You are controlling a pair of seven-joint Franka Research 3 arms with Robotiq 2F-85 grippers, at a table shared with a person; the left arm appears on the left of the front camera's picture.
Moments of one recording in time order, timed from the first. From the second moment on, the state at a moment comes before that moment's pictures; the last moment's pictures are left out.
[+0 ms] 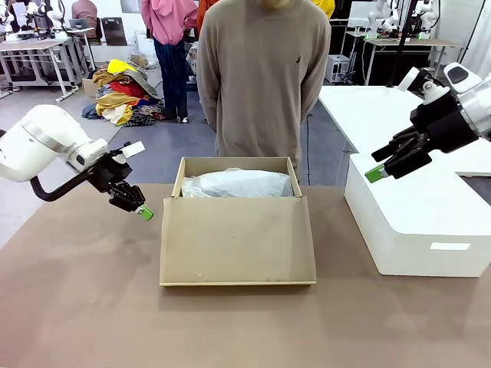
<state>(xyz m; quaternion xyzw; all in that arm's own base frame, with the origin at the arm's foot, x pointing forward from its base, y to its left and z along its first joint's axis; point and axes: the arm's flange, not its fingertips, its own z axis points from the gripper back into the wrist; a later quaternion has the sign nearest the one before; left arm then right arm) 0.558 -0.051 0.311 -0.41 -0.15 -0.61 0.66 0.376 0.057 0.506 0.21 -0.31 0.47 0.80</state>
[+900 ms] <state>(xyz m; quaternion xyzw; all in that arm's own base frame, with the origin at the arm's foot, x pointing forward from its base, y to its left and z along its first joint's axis) 0.550 -0.076 0.275 -0.45 -0.17 -0.59 0.65 0.376 0.057 0.506 0.21 -0.31 0.47 0.80</state>
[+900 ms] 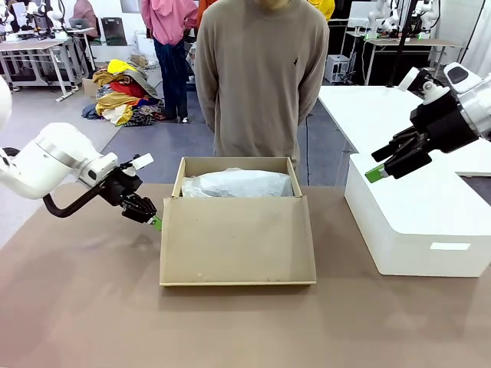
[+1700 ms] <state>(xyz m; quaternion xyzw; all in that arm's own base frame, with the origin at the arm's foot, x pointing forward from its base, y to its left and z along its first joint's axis) 0.544 -0.099 0.259 -0.48 -0.17 -0.58 0.63 0.376 0.057 0.506 0.21 -0.31 0.47 0.80</state>
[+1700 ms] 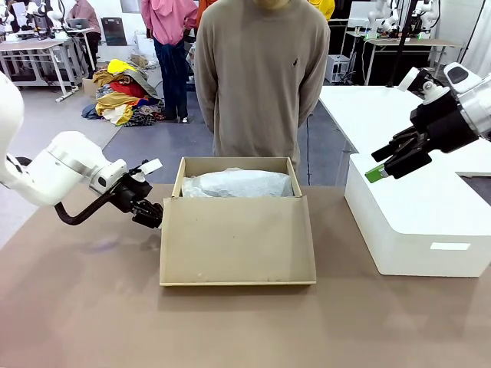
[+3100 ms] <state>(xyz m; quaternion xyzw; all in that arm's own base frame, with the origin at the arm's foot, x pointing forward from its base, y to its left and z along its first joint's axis) 0.539 -0.114 0.262 -0.58 -0.12 -0.60 0.54 0.376 0.057 0.506 0.21 -0.31 0.47 0.80</state>
